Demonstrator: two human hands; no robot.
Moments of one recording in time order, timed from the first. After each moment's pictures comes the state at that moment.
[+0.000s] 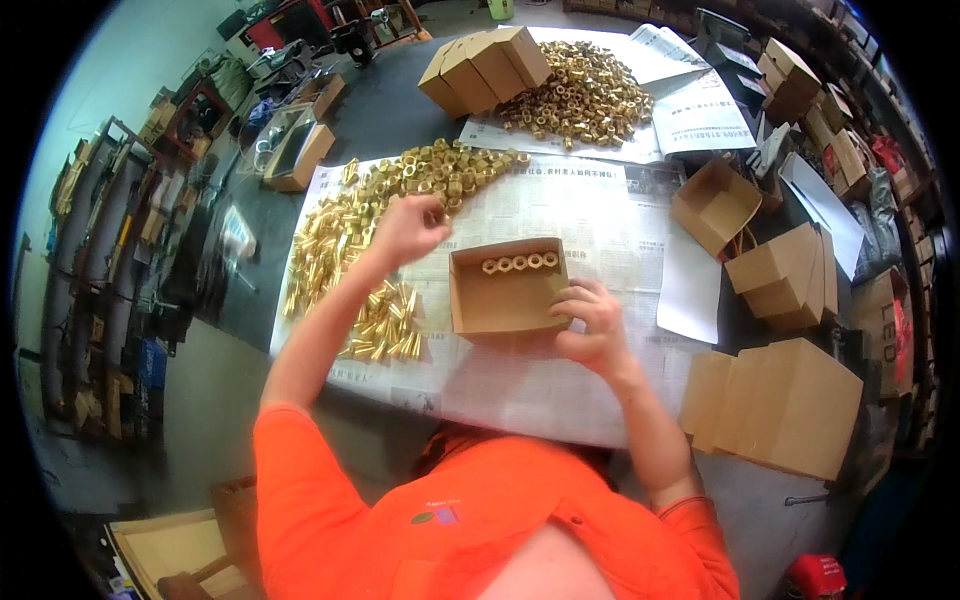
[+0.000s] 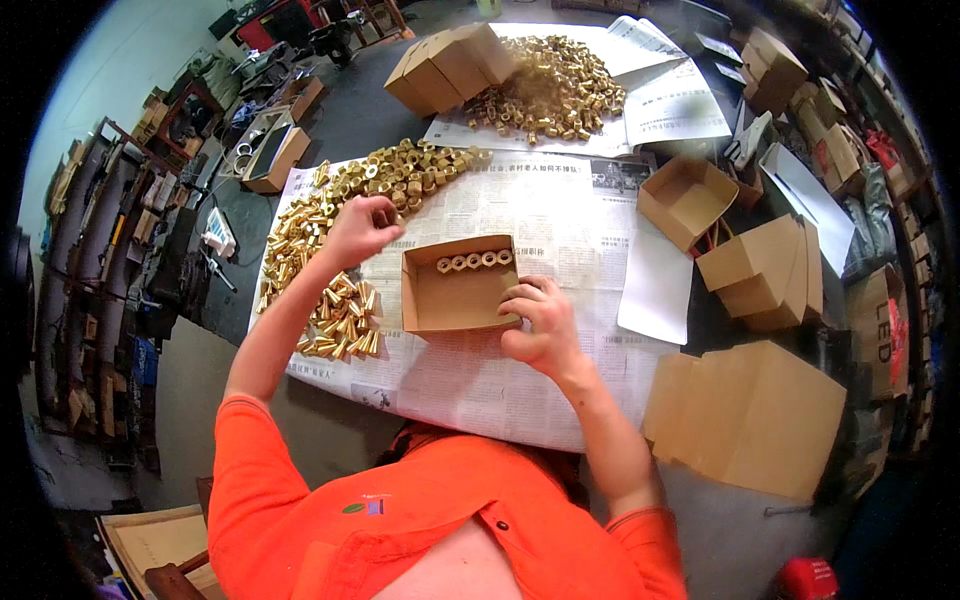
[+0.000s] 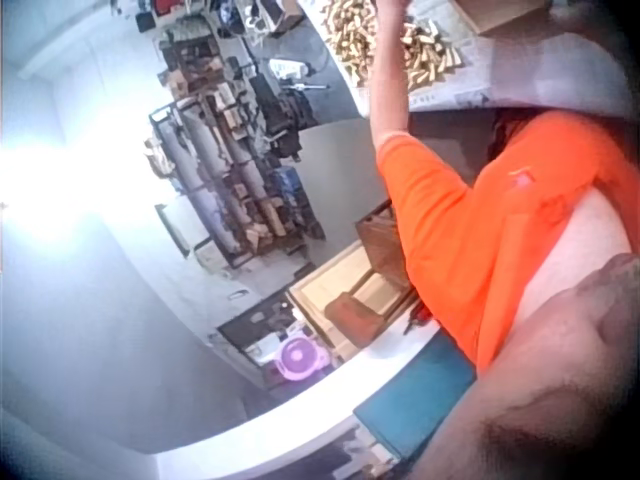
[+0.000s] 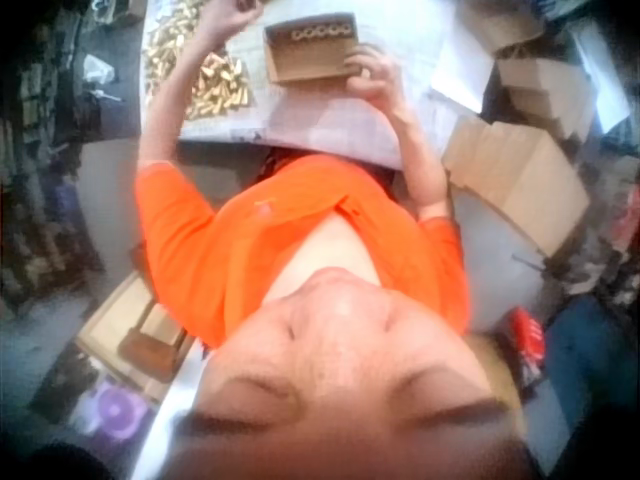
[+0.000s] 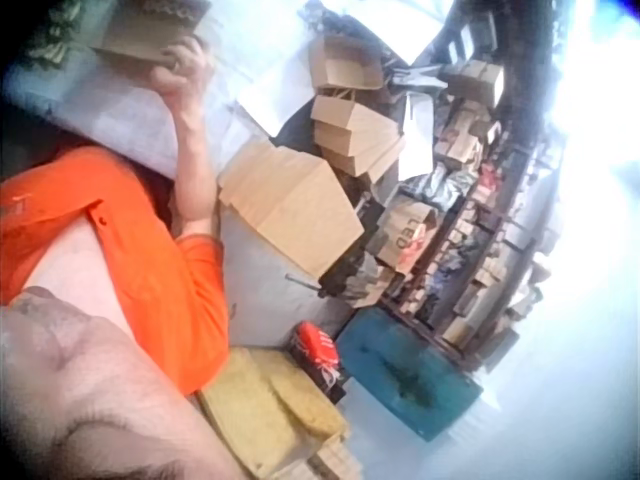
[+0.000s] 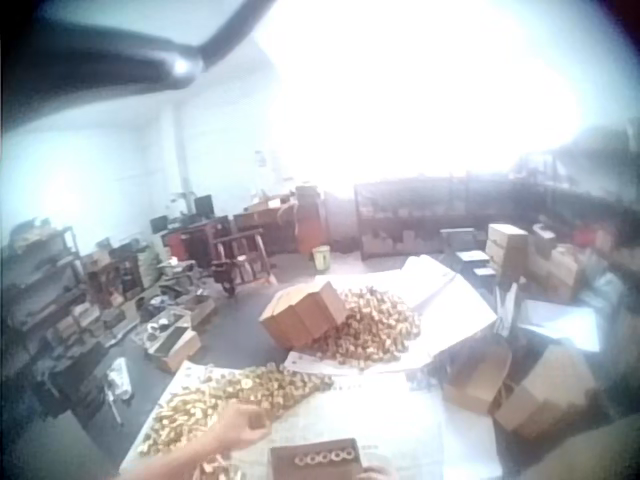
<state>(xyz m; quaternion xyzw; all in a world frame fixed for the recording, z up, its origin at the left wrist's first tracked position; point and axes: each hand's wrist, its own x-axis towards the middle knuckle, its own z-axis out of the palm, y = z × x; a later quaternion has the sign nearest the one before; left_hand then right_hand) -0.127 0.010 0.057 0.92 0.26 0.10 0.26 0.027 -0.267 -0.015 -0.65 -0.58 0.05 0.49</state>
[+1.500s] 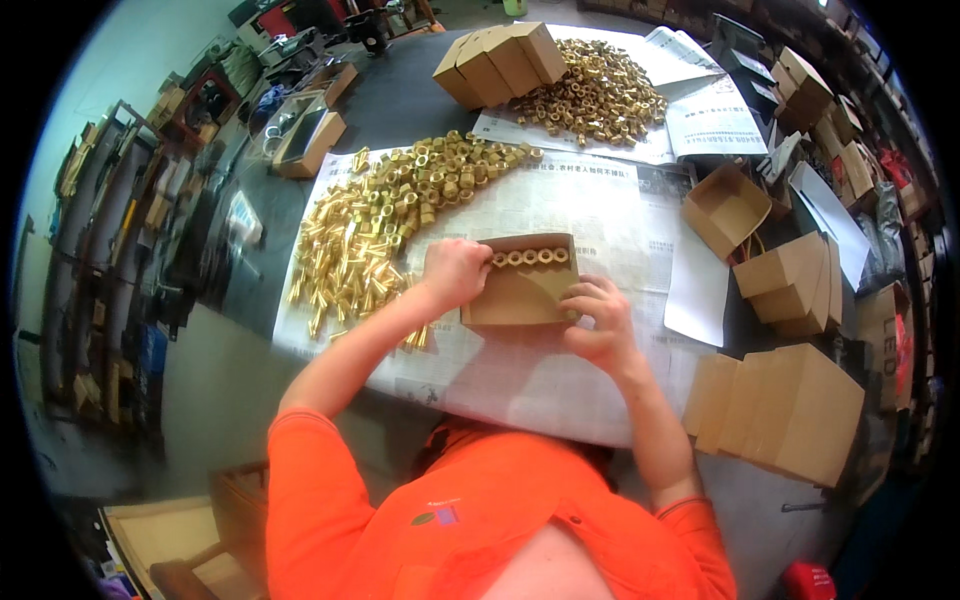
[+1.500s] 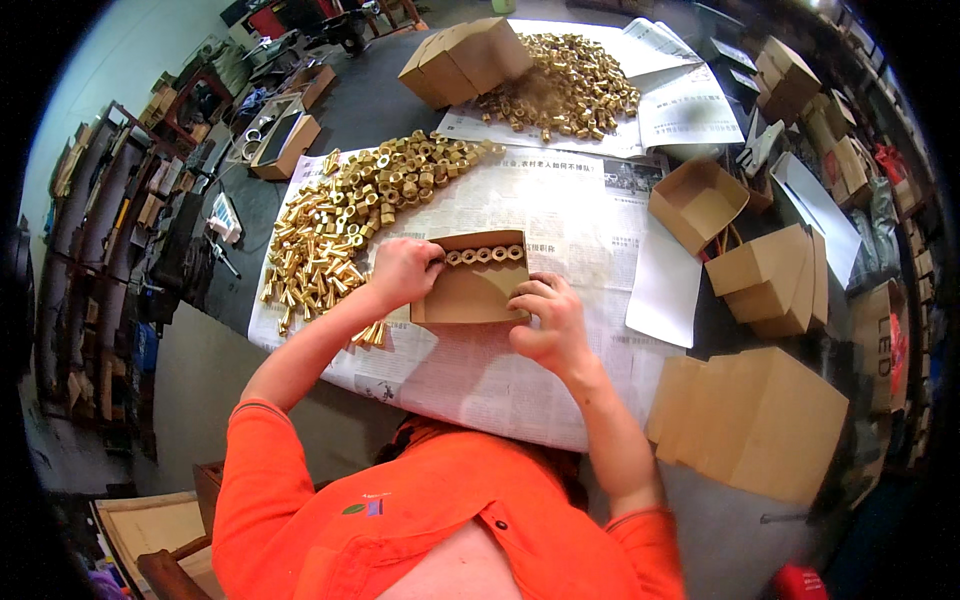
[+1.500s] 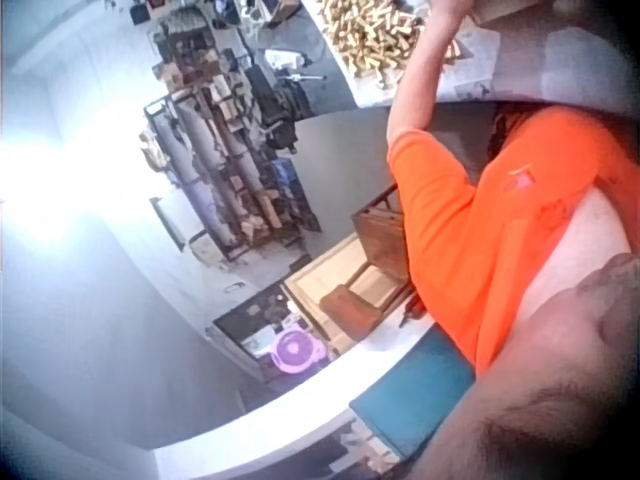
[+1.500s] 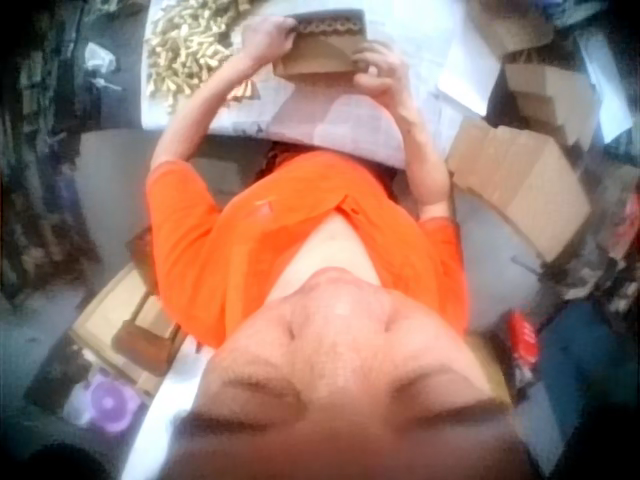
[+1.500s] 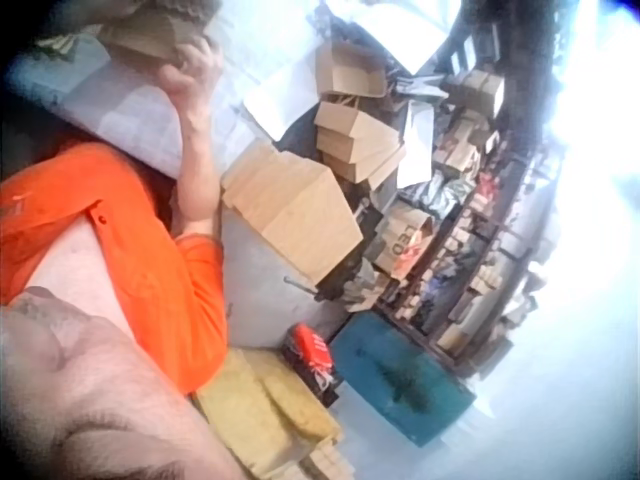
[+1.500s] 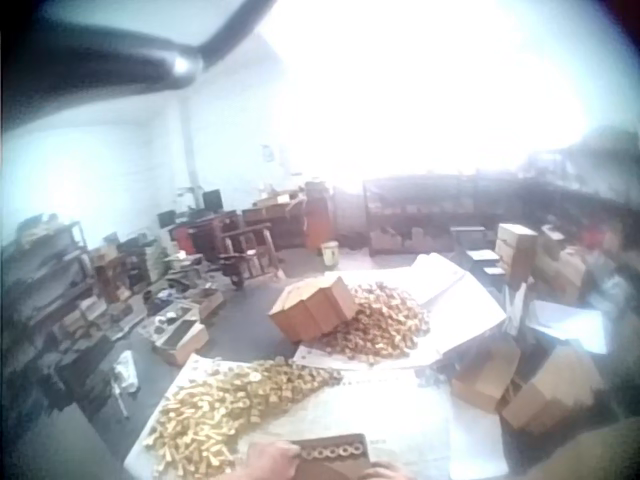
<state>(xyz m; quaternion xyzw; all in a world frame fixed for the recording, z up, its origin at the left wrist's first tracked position) -0.129 -0.058 0.013 0.97 0.20 0.10 0.07 0.026 -0.266 -0.012 -0.65 -0.58 0.04 0.49</state>
